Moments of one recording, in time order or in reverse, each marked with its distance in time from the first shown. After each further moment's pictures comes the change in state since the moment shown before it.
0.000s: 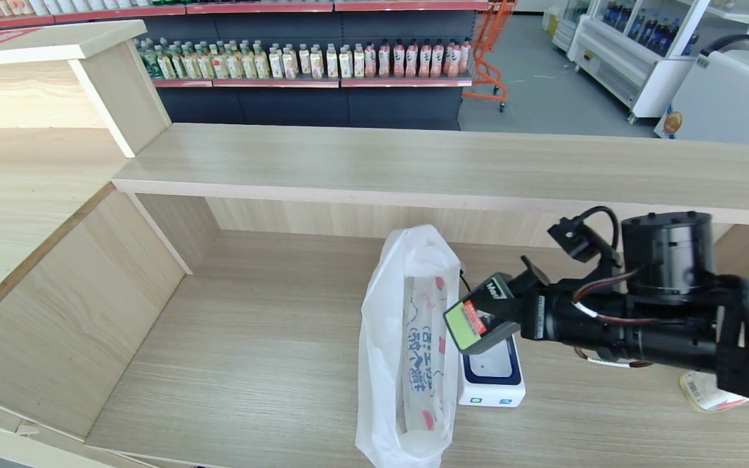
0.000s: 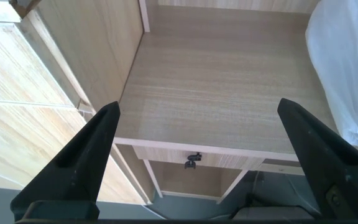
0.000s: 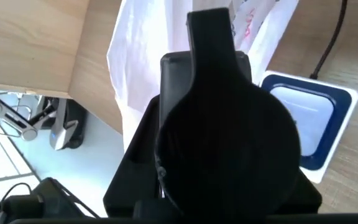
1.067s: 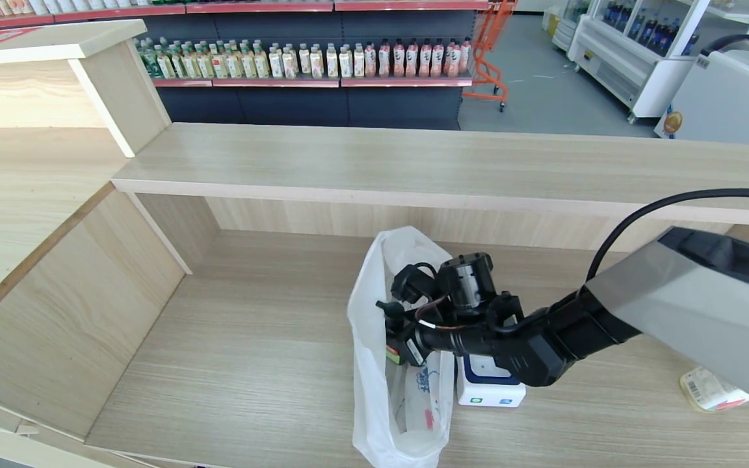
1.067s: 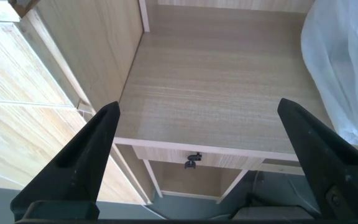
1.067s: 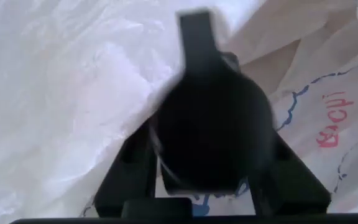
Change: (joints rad) left arm 0.000 0.000 0.000 0.000 0.000 0.000; right arm 0.135 0.576 -0.415 -0.067 -0.065 -0.651
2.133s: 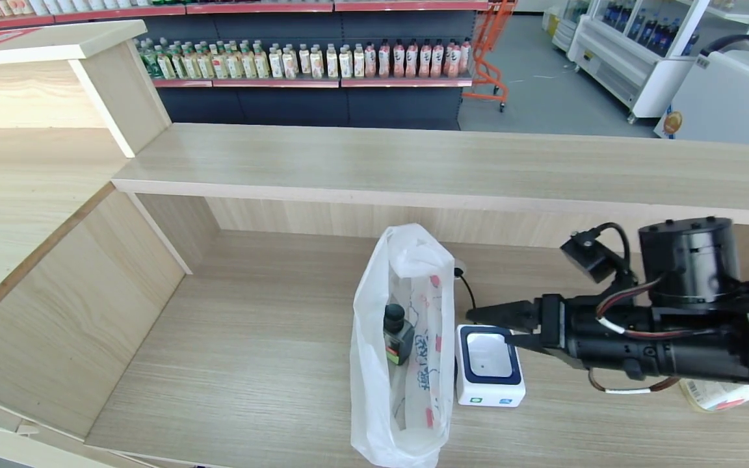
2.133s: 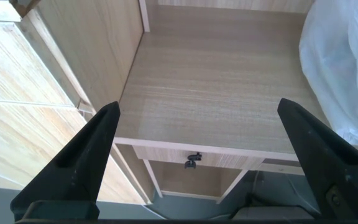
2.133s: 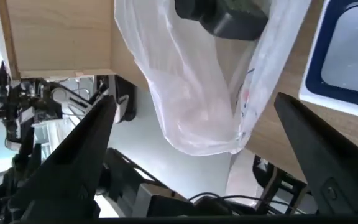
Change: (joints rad) left arm 0.000 0.000 0.000 0.000 0.000 0.000; right arm -0.169 -0.674 0.453 0.183 0.205 0.891
